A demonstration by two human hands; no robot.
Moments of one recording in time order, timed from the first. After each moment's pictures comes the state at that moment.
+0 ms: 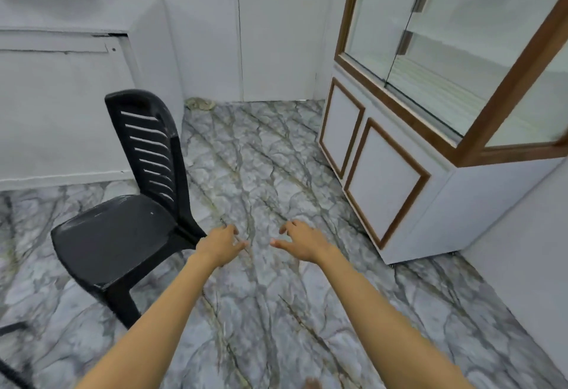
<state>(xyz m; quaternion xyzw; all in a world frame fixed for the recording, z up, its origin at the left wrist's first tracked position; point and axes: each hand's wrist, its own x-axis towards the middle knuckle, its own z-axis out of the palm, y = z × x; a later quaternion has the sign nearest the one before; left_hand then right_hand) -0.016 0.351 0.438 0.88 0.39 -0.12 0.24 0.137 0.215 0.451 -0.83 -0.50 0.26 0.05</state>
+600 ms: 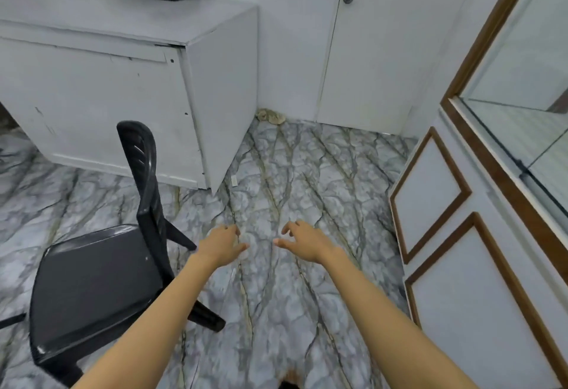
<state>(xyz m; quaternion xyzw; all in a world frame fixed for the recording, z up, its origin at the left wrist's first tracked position) 0.233 0.606 0.432 0.80 0.54 -0.07 0.23 0.431 0.540 0.440 -0.71 -0.63 0.30 0.03</state>
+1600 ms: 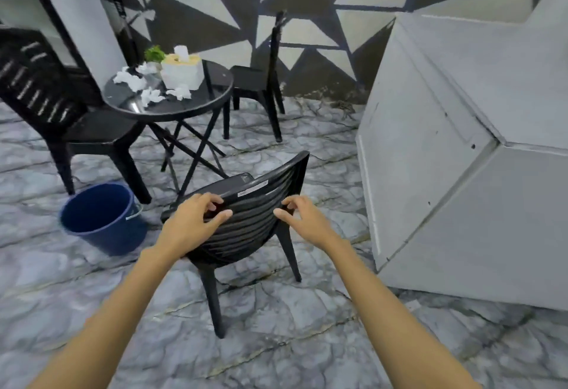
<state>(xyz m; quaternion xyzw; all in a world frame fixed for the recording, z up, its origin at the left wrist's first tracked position) 0.268 0.786 0.509 0.22 0.94 0.27 0.08 0.338 1.023 0.469 -0.10 -0.90 0.43 -0.03</state>
